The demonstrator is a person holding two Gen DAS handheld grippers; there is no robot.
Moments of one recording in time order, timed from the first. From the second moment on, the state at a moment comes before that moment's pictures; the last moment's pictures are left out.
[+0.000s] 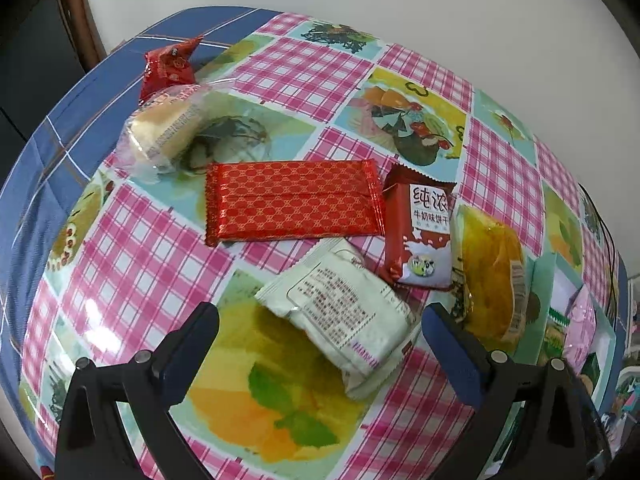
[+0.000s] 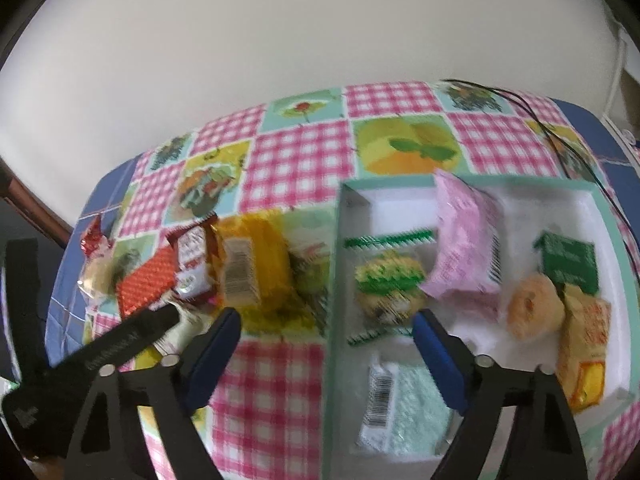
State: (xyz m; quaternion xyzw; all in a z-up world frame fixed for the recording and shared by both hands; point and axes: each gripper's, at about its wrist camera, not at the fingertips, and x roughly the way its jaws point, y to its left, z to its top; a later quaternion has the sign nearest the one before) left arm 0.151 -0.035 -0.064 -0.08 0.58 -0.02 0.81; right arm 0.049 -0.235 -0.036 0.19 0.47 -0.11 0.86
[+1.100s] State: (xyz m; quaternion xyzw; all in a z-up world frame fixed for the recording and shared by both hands) left arm 0.188 -0.040 -0.098 0.00 0.61 -0.01 0.80; right arm 0.110 -0.203 -0.079 0.20 0.48 -0.05 0.85
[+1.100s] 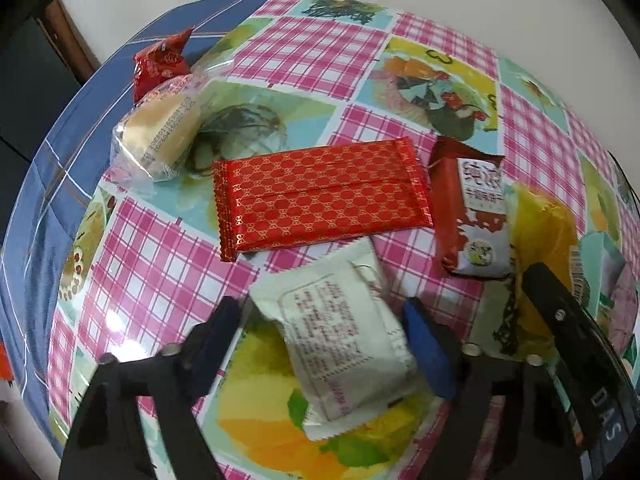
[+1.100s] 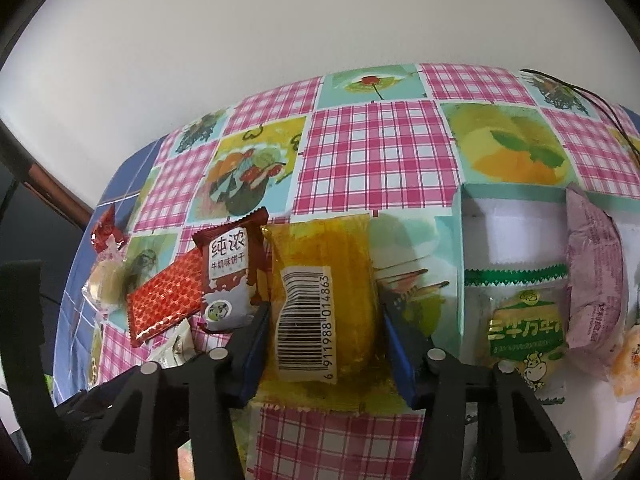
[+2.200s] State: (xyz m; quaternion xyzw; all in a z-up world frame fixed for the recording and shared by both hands) left arm 0.134 -0.021 -0.048 -0.04 0.58 -0.05 0.81; right arm 0.057 -0.193 -0.047 0.22 0.49 -0.05 0.84
